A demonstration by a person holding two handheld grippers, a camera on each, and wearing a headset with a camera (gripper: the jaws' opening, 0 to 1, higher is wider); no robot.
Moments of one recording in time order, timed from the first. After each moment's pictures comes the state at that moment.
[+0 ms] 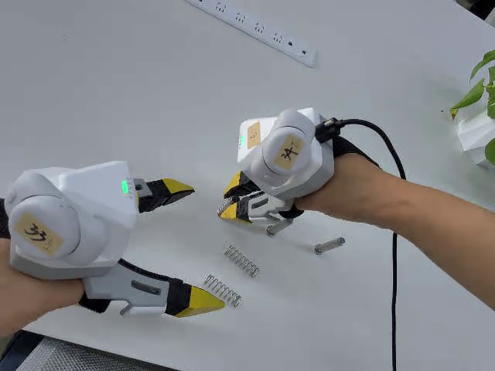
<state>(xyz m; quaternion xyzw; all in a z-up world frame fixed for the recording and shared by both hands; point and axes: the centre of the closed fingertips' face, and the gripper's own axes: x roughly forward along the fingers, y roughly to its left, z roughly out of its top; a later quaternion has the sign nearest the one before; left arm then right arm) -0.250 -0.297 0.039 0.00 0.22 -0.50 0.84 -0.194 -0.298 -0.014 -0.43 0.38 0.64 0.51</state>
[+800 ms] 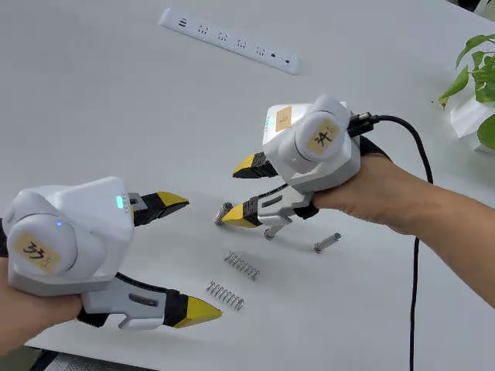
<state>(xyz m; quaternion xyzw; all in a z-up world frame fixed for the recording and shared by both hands) -0.260 -0.302 0.049 0.05 0.23 -0.50 0.83 -0.187 -0.307 0.040 -0.34 0.34 0.62 0.62</state>
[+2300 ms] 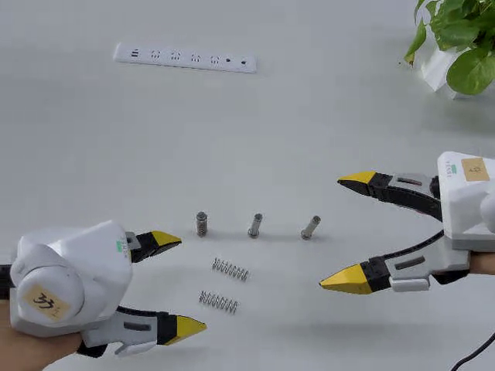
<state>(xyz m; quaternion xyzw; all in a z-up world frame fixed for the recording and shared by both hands) -0.276 -0.320 0.021 0.18 0.29 -0.54 0.77 -0.234 -0.469 0.069 -0.14 0.28 0.56 0.76</state>
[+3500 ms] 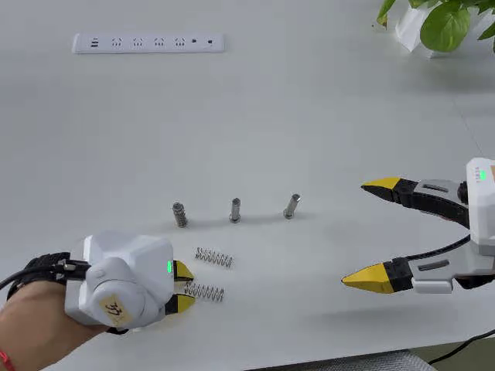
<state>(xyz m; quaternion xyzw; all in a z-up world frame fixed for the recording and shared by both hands) -0.286 -0.335 -0.037 0.33 0.31 -0.61 0.65 -0.254 -0.511 0.051 -0.11 0.30 0.51 0.80</state>
